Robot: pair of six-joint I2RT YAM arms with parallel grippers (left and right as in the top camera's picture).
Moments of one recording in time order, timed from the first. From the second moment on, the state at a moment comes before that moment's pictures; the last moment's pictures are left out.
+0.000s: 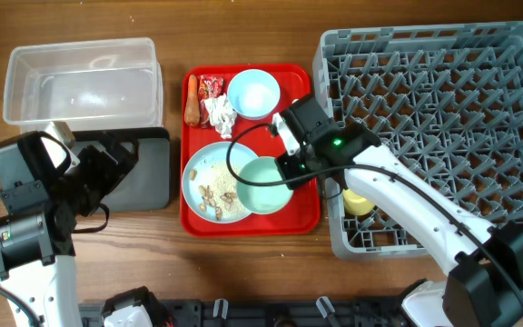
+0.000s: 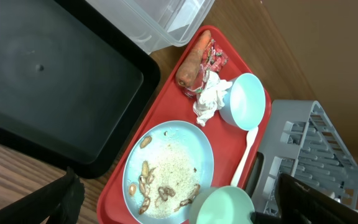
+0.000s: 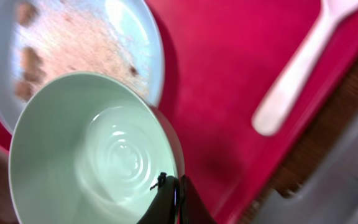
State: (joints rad) left arm 0.32 0.97 1.05 -1.01 0.39 -0.55; right arm 0.62 1.60 1.17 -0.77 -0.14 0.13
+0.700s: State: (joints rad) left arm 0.32 0.97 1.05 -1.01 0.39 -0.55; right arm 0.67 1.73 1.17 -0.66 -0.29 0.27
